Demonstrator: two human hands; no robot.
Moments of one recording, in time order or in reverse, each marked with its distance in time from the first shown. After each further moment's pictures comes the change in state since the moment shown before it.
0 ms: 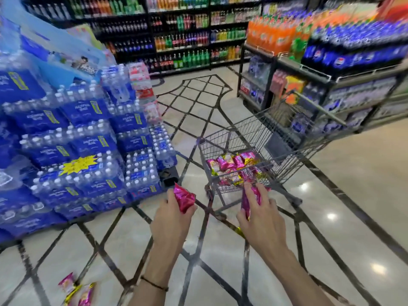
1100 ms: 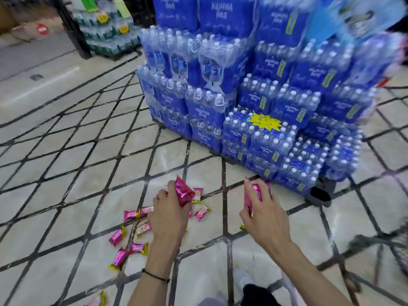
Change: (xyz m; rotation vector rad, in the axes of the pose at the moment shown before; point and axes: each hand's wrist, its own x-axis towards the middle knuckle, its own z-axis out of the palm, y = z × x) left_hand -0.044 -0.444 -0.229 0.108 0.341 -0.835; right_hand -0.067 -0.489 0.166 0.053 -0.381 -0.952
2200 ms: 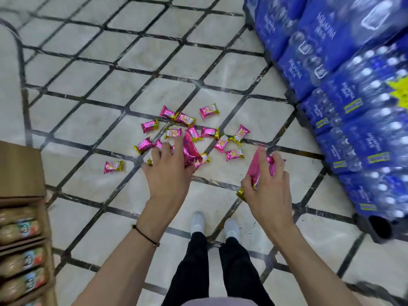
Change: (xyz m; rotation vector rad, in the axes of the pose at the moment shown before) left_hand 0.047 -0.092 0.110 0.256 -0.020 -0.461; right_hand 0.120 -0.047 0.179 0.191 -0.237 -0.409
